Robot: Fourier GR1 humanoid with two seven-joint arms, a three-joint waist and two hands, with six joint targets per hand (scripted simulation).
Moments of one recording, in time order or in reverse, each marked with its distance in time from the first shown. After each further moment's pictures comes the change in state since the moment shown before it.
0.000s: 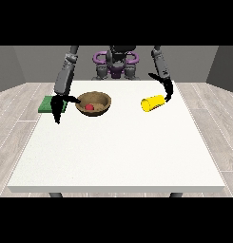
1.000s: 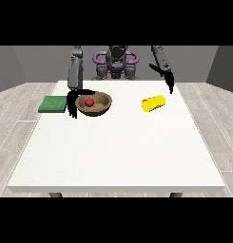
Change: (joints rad) left arm 0.120 0.030 0.035 0.056 0.063 -0.042 0.016; right arm -0.040 0.252 0.096 0.063 0.006 -0.146 0.092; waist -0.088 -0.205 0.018
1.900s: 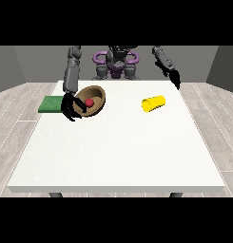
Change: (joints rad) left arm -0.103 0.004 -0.088 -0.151 -0.018 -0.064 0.022; right arm 0.141 -0.264 0.175 -0.028 0.322 -0.418 -0.095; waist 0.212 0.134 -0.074
